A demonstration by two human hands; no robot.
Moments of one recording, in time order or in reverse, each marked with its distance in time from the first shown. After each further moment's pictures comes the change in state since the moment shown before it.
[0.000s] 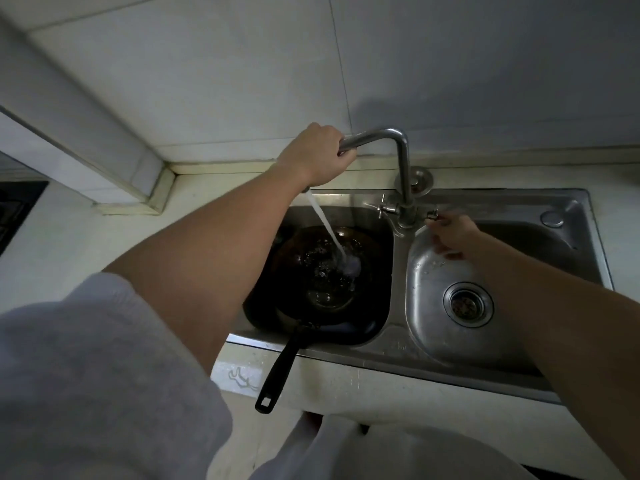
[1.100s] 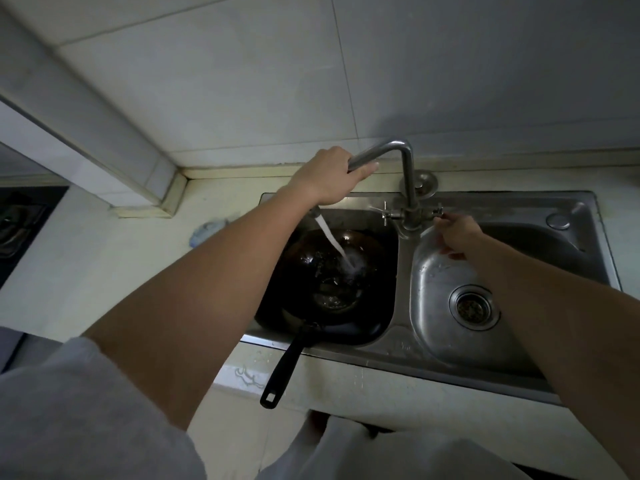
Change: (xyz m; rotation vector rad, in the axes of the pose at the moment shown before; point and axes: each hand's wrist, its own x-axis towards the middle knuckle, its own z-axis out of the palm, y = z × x) left_hand -0.025 0.012 0.012 -0.136 -0.105 -0.047; right_hand -0.004 -0.005 -0.004 -0.012 -0.021 0.037
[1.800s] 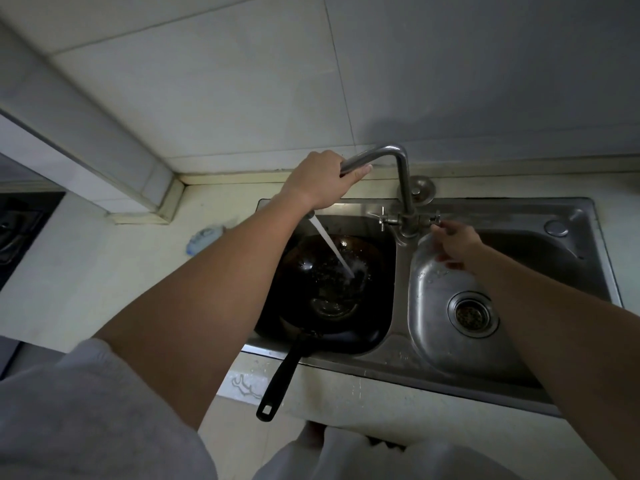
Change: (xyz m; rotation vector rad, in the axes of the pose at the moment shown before) left_hand 0.013 -0.009 0.000 0.038 0.100 0.021; right_hand 0.009 0.012 -0.001 0.121 -0.009 -0.012
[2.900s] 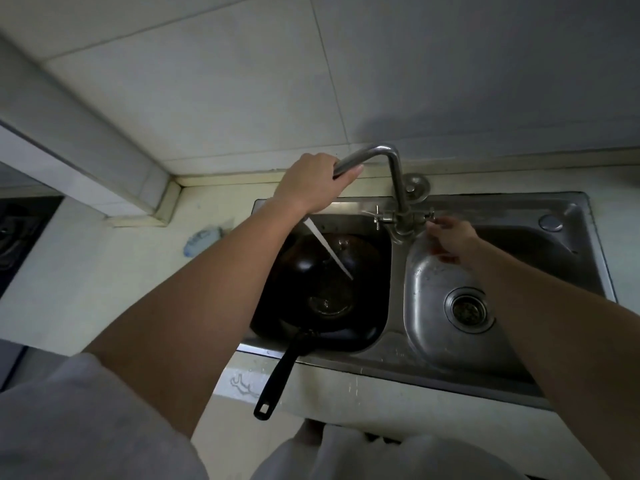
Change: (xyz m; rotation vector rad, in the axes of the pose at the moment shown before) left_hand -0.008 0.009 -0.001 0.066 0.030 0.010; right_hand 0.004 -0.001 -0.005 0.123 -0.008 0.027
